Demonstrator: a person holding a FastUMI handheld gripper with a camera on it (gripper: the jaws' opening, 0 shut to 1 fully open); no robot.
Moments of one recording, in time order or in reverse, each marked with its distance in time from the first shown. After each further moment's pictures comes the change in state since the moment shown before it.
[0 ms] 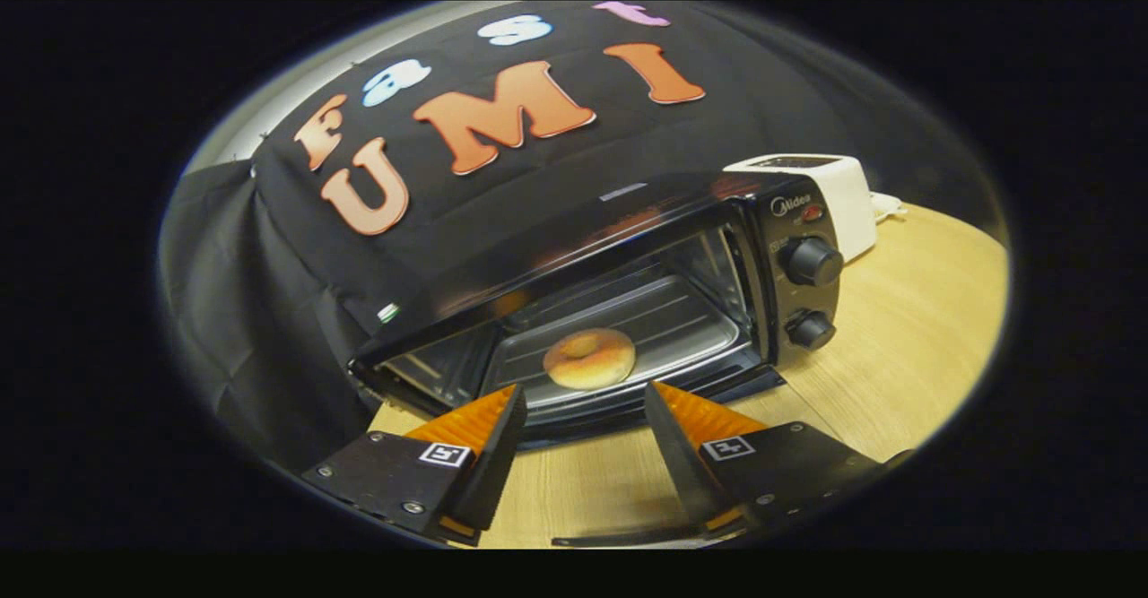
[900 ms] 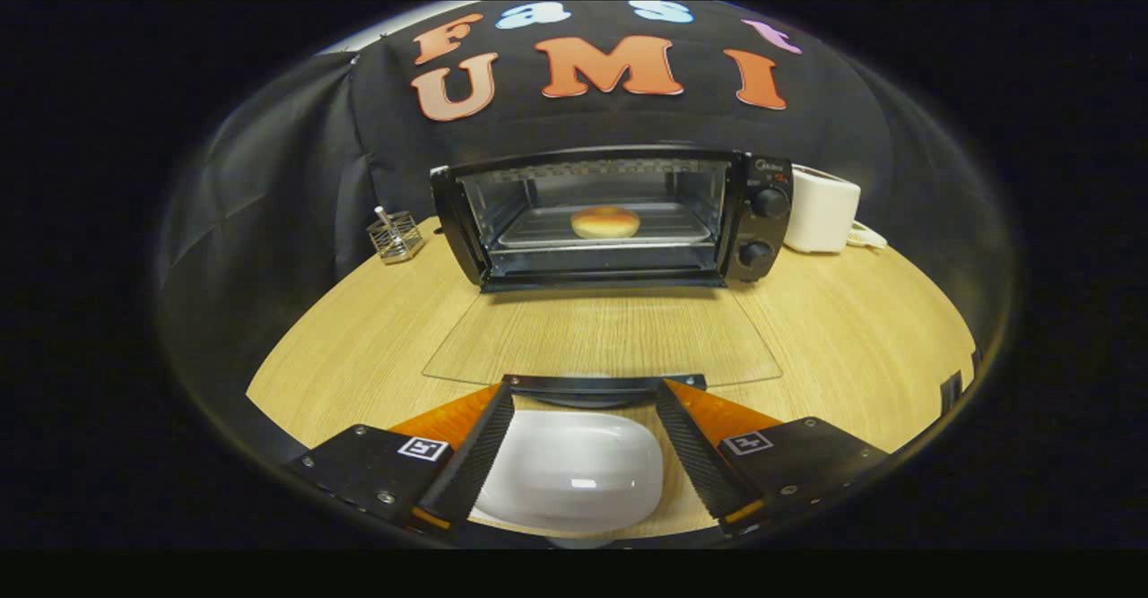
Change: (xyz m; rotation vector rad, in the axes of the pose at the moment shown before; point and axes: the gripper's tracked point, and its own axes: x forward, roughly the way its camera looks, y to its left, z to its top) arm -0.102 -0.028 -0.119 -0.346 0.242 -0.072
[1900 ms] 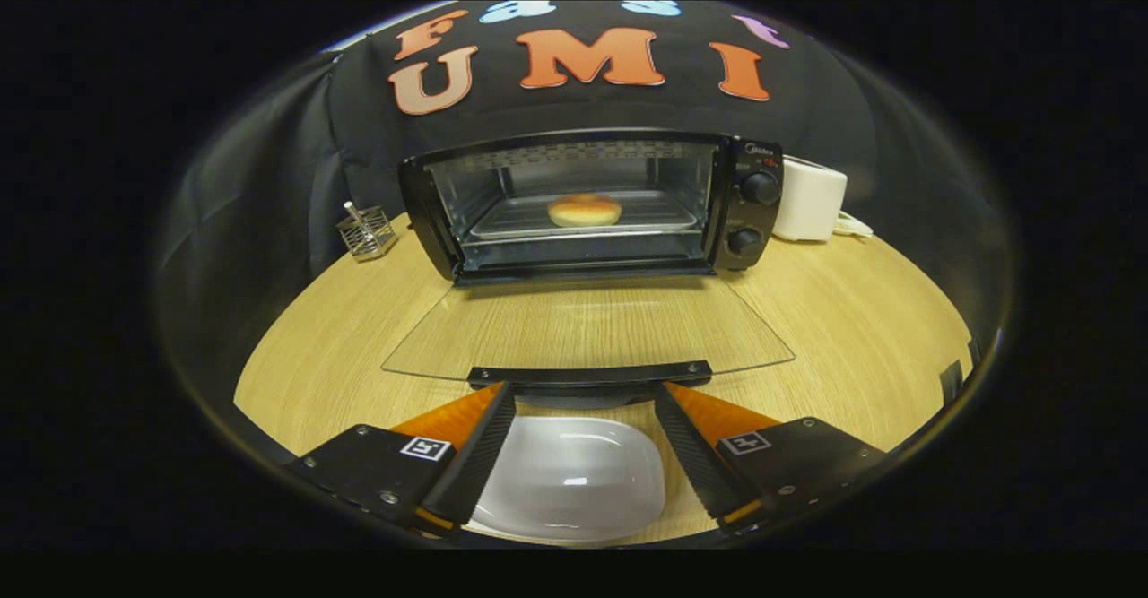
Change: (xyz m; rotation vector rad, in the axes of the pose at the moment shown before) arm 0.005 -0.010 0.013 0.001 -0.027 -0.075
